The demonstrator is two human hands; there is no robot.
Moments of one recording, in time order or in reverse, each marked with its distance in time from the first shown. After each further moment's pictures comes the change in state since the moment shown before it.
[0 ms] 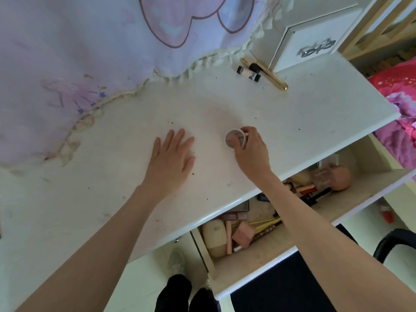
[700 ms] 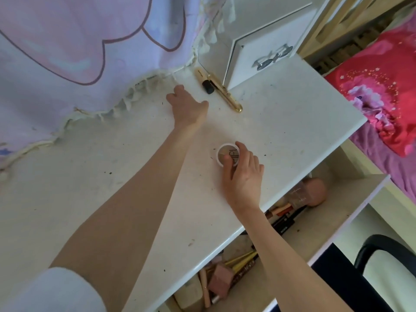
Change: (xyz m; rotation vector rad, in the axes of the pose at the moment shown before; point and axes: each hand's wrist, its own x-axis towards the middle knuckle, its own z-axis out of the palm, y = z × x) left_hand 0.236 0.123 -0.029 -0.836 0.079 -0.398; right_hand 0.041 0.045 -0.016 -0.178 0.386 -0.010
